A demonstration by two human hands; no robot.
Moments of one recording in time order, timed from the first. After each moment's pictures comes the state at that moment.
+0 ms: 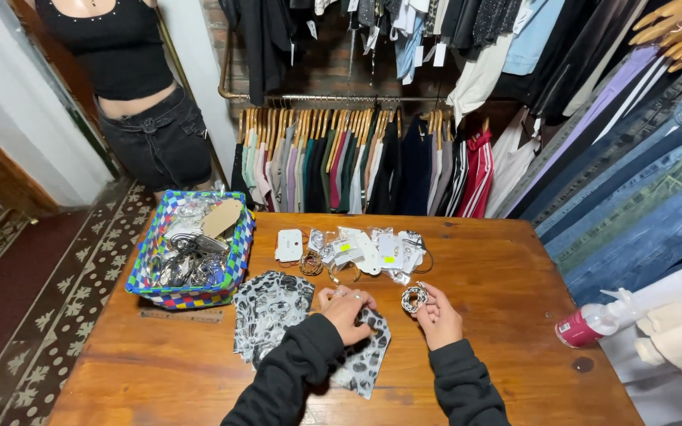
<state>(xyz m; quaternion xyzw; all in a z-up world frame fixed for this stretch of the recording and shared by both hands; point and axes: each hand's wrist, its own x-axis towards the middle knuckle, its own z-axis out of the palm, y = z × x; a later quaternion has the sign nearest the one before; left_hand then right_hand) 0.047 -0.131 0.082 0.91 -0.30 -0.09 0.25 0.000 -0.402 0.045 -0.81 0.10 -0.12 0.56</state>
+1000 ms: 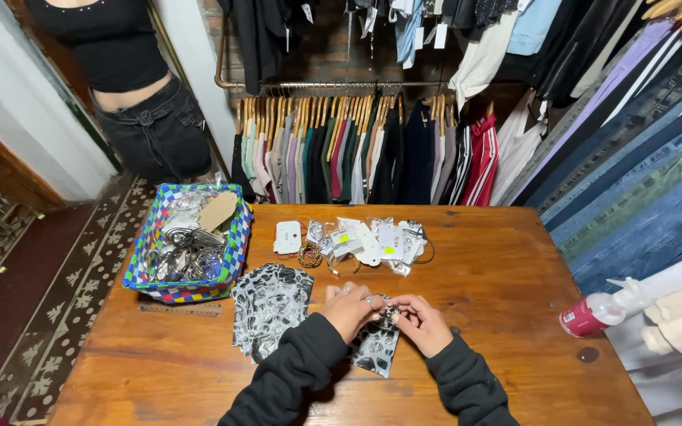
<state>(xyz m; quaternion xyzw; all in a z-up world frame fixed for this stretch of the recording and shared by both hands) 0.040 -0.144 0.046 0.89 -0.39 0.08 0.21 -0.018 -0.389 0.057 -0.82 -0.09 0.00 0.57</state>
